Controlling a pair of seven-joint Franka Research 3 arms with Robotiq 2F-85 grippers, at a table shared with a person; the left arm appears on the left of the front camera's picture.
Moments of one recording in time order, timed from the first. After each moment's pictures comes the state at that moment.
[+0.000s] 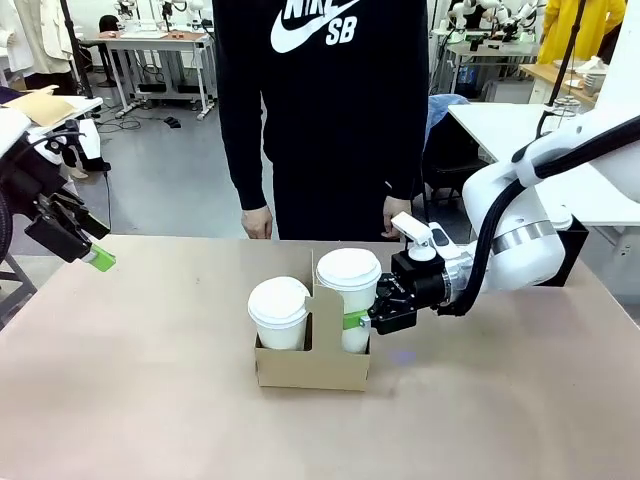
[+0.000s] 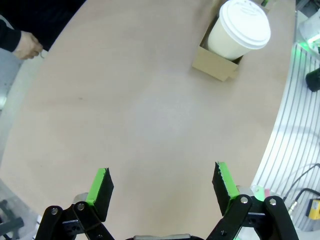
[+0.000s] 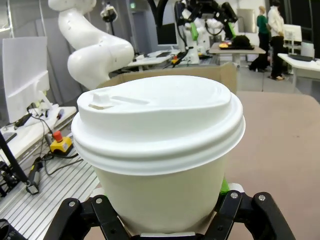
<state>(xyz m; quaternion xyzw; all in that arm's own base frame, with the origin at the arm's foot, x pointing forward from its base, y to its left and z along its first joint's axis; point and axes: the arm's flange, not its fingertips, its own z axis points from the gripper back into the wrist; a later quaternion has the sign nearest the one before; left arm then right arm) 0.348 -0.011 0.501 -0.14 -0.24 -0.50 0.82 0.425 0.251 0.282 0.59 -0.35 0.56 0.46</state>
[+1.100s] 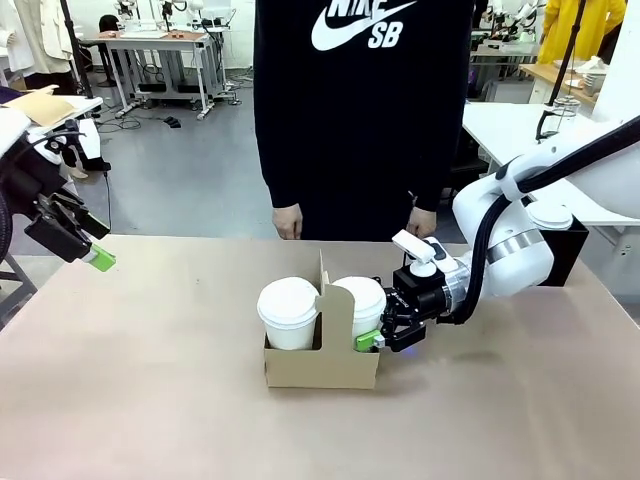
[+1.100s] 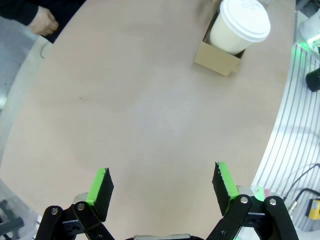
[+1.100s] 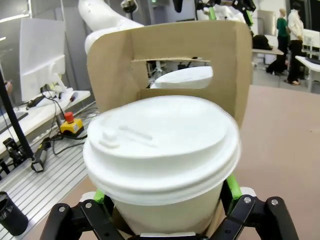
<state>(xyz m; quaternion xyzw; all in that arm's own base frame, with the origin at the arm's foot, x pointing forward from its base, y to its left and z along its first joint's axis) 0.348 -0.011 0.501 -0.14 -0.24 -0.50 0.82 0.437 0.241 0.252 0.59 -0.33 0.60 0.42</state>
